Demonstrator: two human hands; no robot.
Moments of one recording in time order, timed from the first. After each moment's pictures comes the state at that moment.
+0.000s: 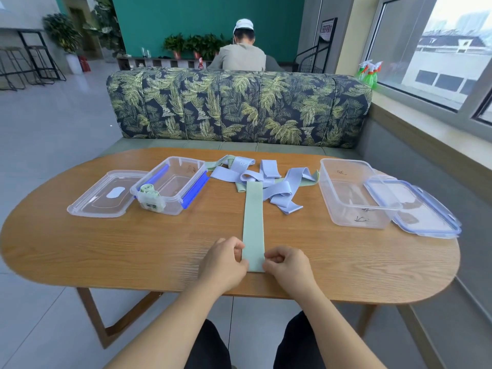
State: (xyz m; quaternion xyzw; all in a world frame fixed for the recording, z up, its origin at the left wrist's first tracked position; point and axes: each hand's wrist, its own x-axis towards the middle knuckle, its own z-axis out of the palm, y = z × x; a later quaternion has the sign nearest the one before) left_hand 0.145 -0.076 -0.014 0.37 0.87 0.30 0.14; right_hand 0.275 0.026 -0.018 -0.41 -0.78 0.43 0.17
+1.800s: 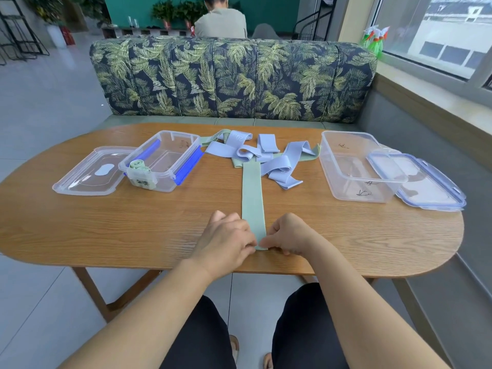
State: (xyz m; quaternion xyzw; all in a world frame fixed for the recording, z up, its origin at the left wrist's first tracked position) left_hand 0.144 -0.083 -0.008 0.67 0.71 0.15 -0.10; right_hand 0.264 0.050 0.014 -0.39 -0.82 0.42 -0.05
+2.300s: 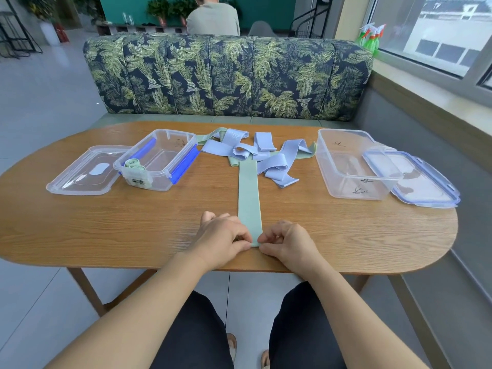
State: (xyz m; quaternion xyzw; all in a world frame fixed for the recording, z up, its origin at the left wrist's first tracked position) left_hand 0.141 -0.077 -0.007 0.58 0.79 0.18 0.06; right_hand 0.290 0.036 -0.020 -0.32 -0.84 0.42 0.14
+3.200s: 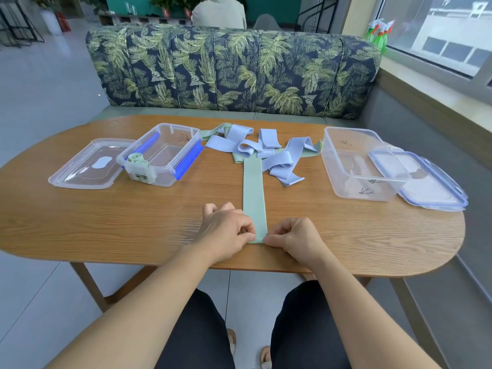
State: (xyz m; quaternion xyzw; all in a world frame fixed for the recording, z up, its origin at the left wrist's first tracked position) left_hand 0.137 -0.071 -0.006 0.56 0.80 0.20 0.05; right_hand 0.281 0.041 -0.006 -0.39 -0.74 0.54 0.11
